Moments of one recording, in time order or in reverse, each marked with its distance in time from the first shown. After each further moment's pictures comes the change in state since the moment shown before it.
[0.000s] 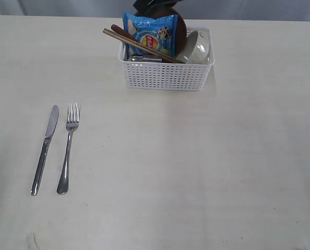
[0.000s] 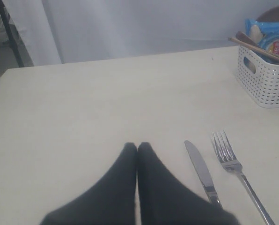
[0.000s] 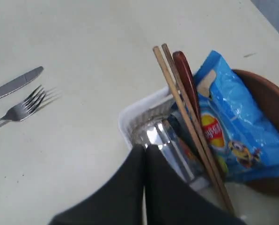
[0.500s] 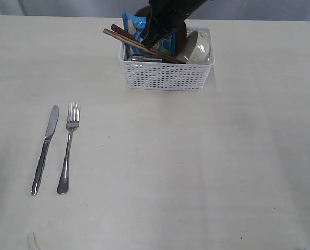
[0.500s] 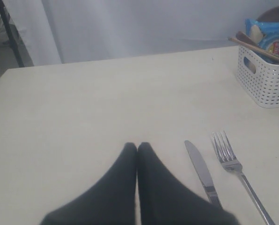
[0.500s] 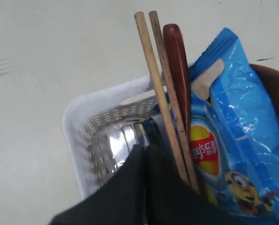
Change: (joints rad) left arm 0.000 0.000 0.000 0.000 0.000 0.000; right arm -0.038 0.194 0.000 0.127 -0.143 -0.328
